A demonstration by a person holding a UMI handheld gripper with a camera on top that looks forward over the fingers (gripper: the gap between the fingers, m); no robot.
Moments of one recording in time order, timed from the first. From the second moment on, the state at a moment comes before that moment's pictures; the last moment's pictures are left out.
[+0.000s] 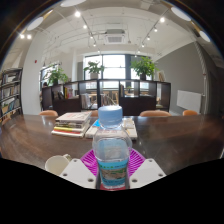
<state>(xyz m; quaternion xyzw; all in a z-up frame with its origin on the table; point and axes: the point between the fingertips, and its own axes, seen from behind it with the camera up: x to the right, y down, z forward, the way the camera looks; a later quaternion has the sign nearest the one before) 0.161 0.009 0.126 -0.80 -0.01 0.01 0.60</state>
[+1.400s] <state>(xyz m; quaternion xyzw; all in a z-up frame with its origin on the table) 0.055 -0.181 0.180 -0.85 0.00 0.00 0.52</state>
